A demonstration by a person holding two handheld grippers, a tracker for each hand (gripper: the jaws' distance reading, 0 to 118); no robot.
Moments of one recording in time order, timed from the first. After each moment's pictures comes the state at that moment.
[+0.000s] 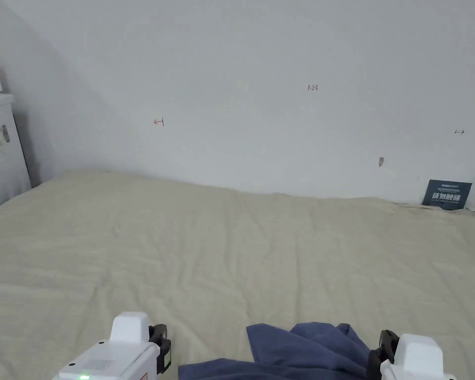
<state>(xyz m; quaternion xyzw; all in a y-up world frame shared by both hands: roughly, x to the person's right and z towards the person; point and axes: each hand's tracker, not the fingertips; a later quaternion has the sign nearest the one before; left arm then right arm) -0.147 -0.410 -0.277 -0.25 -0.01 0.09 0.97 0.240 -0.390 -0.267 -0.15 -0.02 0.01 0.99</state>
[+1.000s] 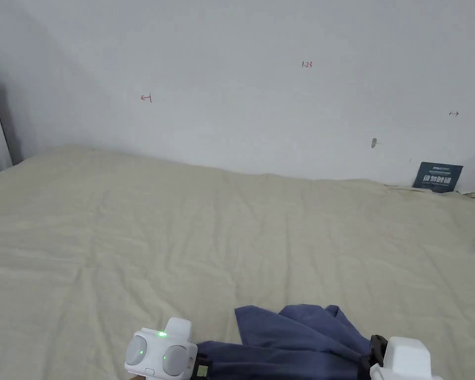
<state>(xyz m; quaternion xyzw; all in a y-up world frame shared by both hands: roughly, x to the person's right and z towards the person) -0.076 -0.496 -0.368 -0.48 -0.02 0.00 0.88 0.248 -0.415 -0.265 -0.20 -0.03 0.03 0.98</state>
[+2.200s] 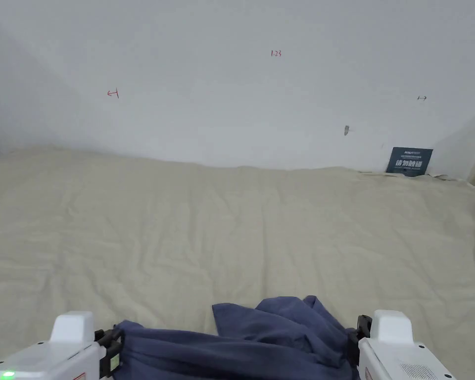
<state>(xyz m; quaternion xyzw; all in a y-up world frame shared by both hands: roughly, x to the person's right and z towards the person) -0.156 -0.406 -0.287 -0.31 -0.03 0.09 0.95 0.283 -0.424 -0.308 -0.23 -0.04 0.03 0.97</state>
